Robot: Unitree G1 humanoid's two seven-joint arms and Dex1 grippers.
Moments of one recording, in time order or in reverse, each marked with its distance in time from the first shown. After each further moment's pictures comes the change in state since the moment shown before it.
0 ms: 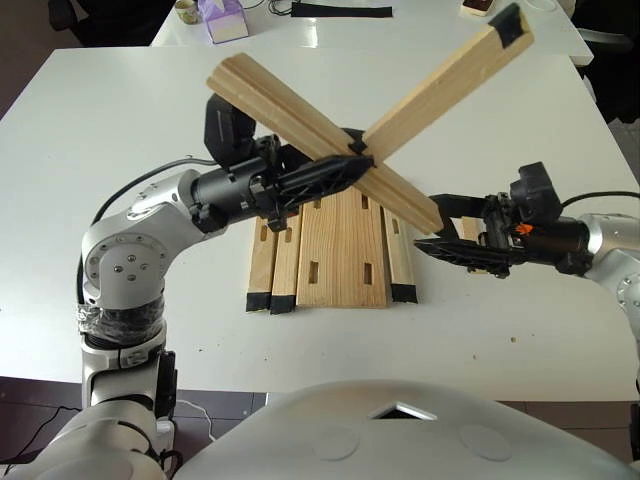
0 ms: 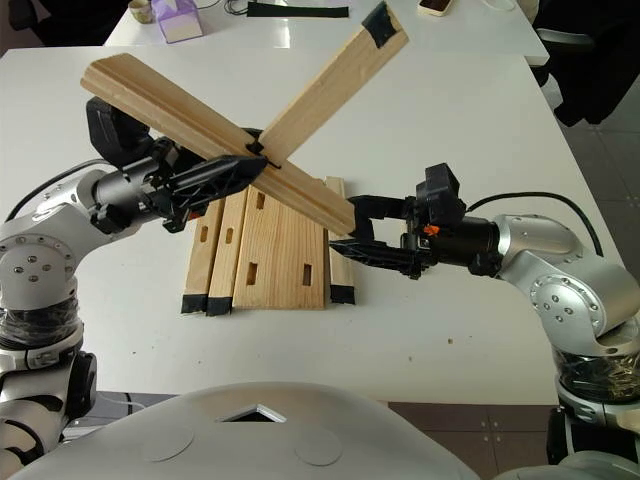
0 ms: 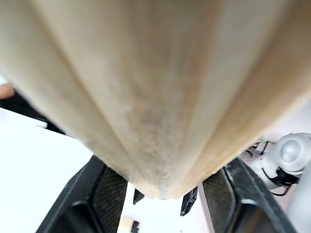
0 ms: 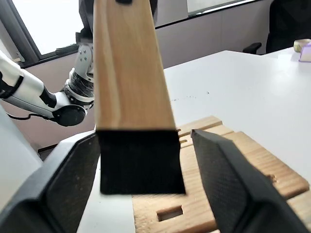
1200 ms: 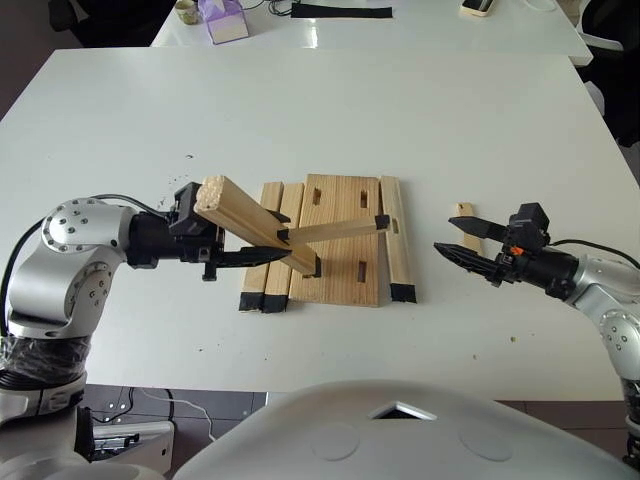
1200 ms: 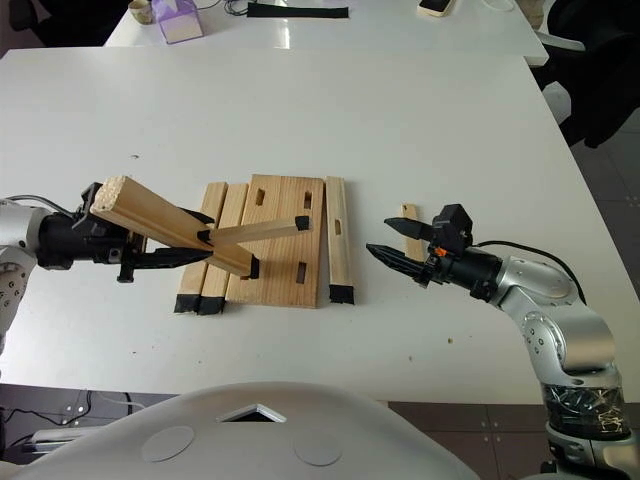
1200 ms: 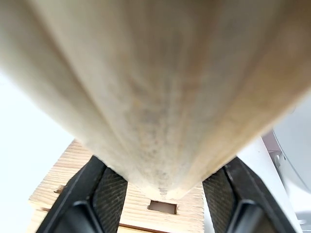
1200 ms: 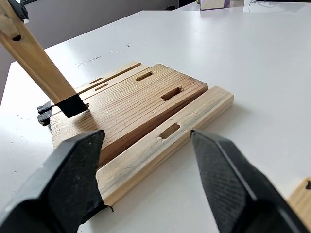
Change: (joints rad) left arm 0.256 0.313 -0.008 0.097 0.559 -0.404 -0.556; right arm 0.212 0.090 -0.017 0.118 -0.298 -0.192 -0.065
